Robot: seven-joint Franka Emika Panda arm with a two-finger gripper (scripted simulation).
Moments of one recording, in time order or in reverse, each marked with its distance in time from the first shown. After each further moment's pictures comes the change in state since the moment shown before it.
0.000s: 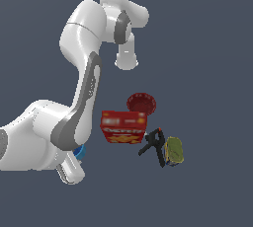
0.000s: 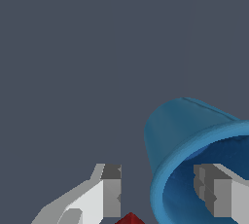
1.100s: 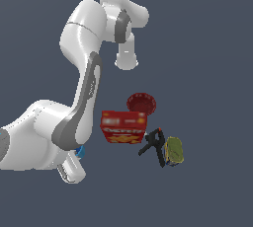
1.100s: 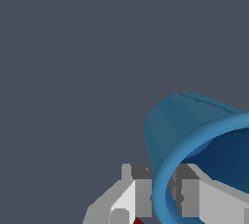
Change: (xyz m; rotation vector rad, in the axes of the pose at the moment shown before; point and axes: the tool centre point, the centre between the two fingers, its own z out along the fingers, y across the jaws) arm -0.002 0.001 0.003 0.000 -0.002 0.000
